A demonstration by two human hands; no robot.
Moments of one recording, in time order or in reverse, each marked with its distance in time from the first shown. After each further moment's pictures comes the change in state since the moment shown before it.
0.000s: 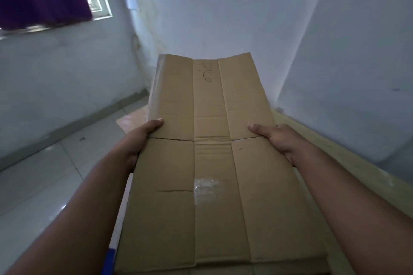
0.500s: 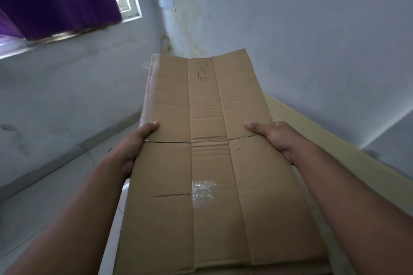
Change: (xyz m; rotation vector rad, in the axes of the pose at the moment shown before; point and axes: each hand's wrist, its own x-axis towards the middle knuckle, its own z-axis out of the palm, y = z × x) left_hand 0.169 0.175 -0.176 -0.027 0.113 -0.070; right_hand 0.217 -0.127 0.231 -0.037 -0.097 0.012
